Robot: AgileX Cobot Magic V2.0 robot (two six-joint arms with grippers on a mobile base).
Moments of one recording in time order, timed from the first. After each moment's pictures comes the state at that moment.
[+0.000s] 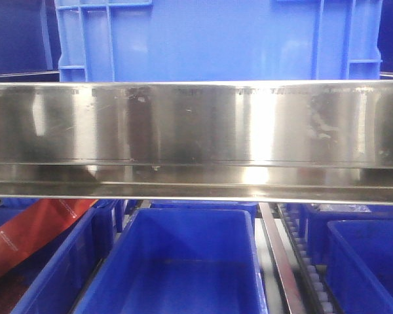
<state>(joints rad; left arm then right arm) -0.17 0.01 0.00 0.03 0.04 -0.02 0.45 0.43 -0.54 0.07 0.20 -0.13</state>
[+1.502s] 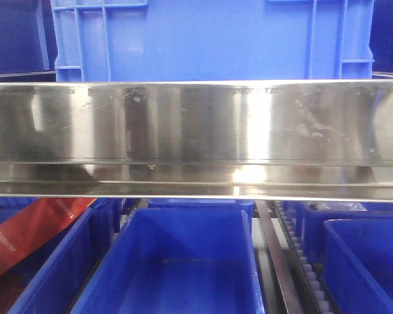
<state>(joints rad) -0.17 0.01 0.00 0.03 0.03 -0.02 0.10 0.28 -0.38 0.10 0.18 -0.13</state>
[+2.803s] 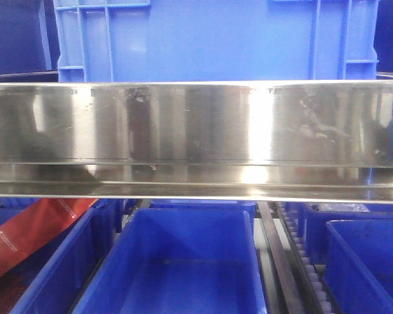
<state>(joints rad) -0.17 0.01 0.00 0.03 0.02 -0.02 -0.05 0.00 0.00 0.16 0.02 -0.13</state>
